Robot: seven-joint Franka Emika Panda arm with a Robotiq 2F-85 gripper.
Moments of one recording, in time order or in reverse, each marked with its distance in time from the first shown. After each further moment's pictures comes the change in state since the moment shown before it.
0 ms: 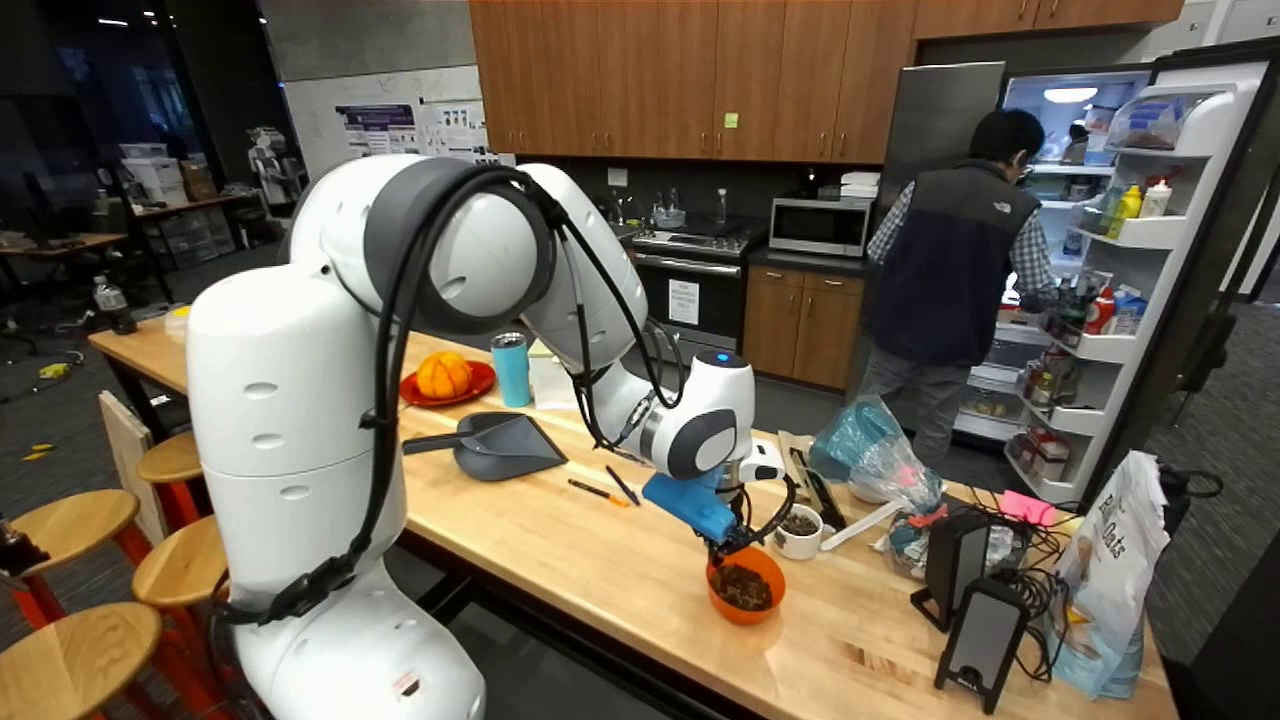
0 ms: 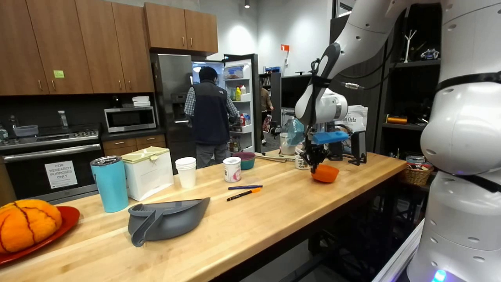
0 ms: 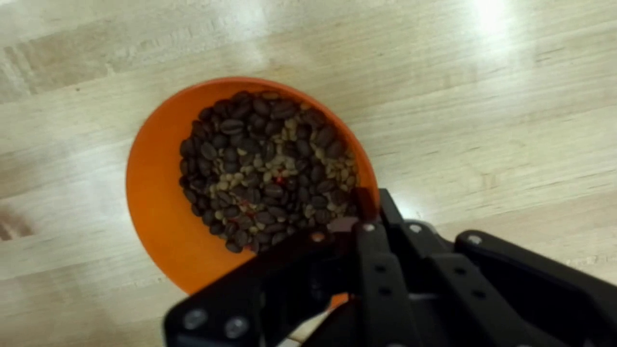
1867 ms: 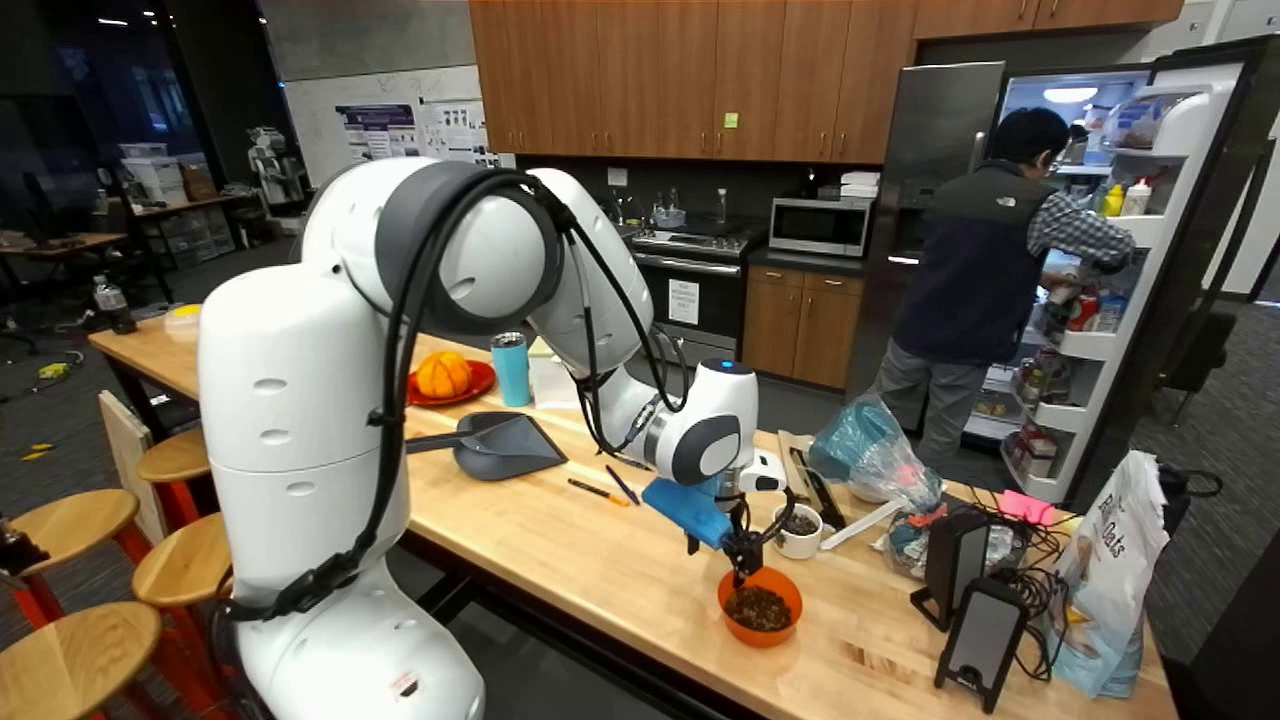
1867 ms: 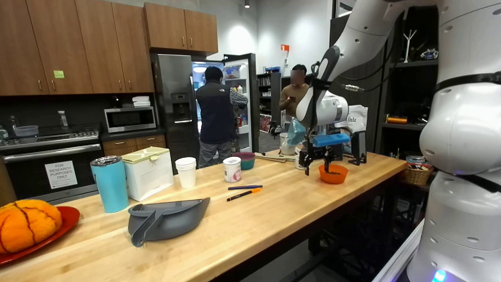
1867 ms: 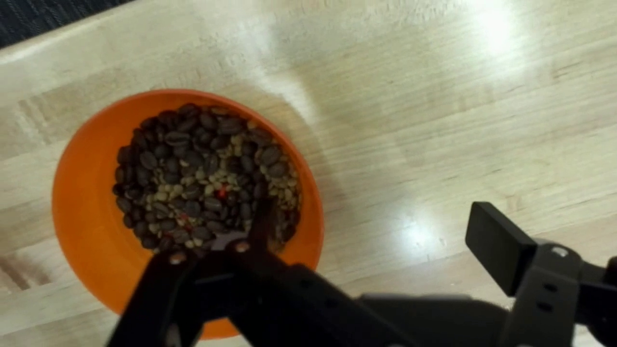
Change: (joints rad) arm -0.012 0.019 -0.001 0.004 -0.020 -0.036 0.067
